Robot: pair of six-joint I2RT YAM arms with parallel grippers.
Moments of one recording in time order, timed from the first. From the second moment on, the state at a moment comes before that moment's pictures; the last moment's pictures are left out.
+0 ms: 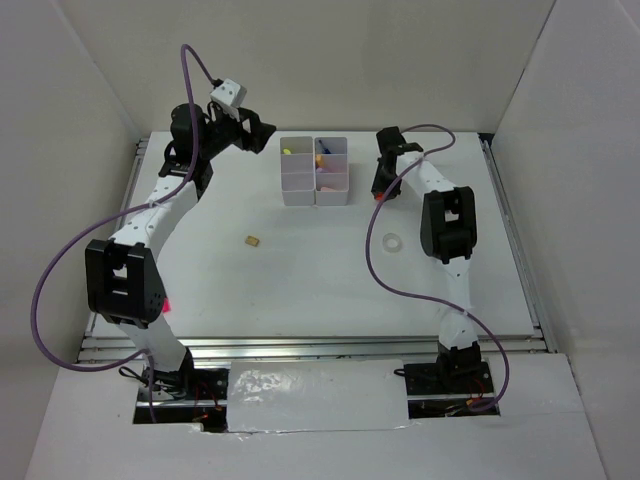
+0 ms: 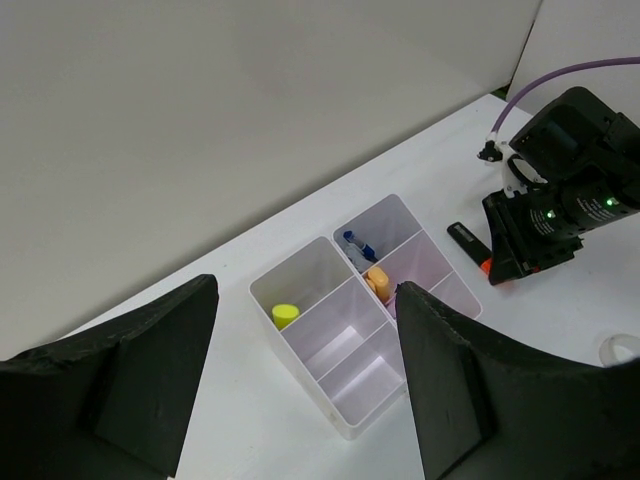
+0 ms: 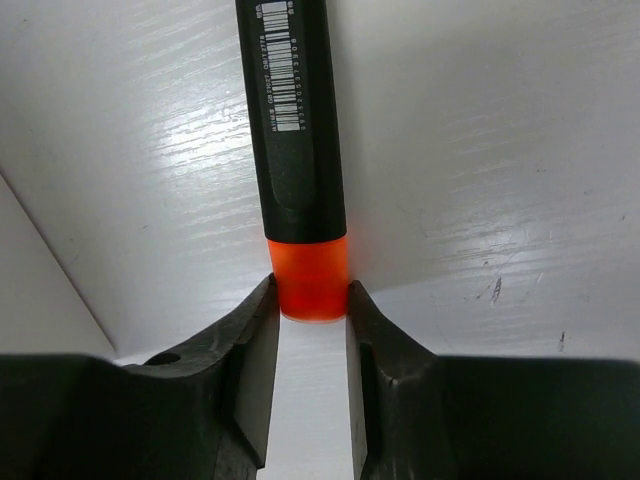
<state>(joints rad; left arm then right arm) -0.14 1.71 1.47 0.25 0.49 0.02 0.20 2.40 2.04 -0.77 0.13 0.47</state>
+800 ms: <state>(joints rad) -0.25 1.33 1.15 -0.09 0.88 0.62 0.23 1.72 1.39 -0.79 -0.38 0.23</state>
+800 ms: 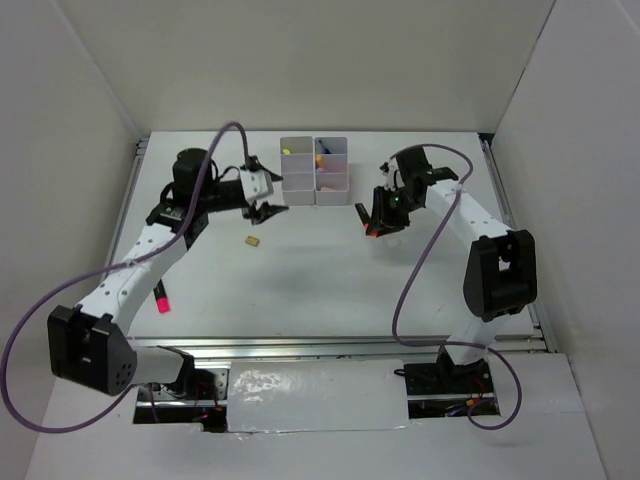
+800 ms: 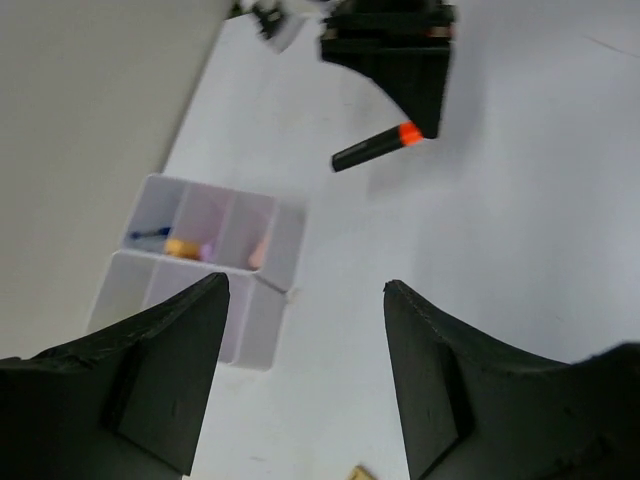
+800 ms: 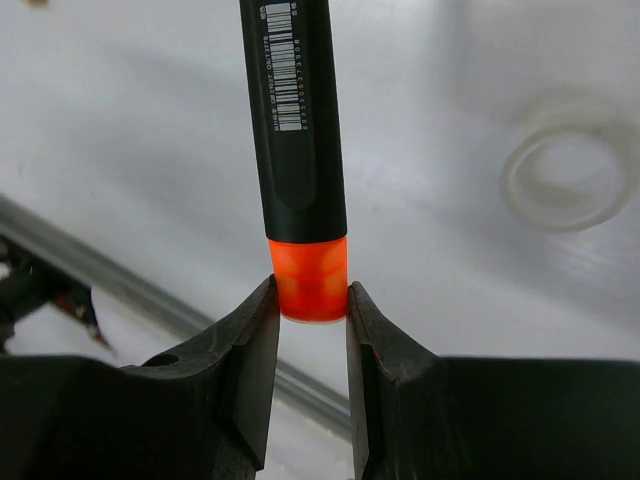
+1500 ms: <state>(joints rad) -0.75 1.26 0.95 -0.39 0.65 1.31 0.35 1.61 1.22 -0.88 -0.79 0.15</state>
